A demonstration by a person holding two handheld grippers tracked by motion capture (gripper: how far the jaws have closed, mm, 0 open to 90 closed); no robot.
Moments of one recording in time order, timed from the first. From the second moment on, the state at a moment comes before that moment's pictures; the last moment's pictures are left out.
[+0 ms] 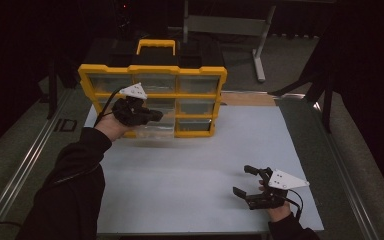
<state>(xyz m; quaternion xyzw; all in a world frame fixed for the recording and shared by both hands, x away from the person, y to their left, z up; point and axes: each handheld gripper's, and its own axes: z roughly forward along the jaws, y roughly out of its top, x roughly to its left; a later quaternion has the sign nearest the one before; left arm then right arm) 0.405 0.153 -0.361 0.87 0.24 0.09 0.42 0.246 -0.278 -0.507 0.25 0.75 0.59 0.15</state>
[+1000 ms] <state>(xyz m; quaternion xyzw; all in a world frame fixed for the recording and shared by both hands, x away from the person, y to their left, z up) 0.375 0.173 -0.342 0.84 0.27 0.11 0.46 0.245 -0.277 -0.507 0.25 0.75 0.59 0.15</state>
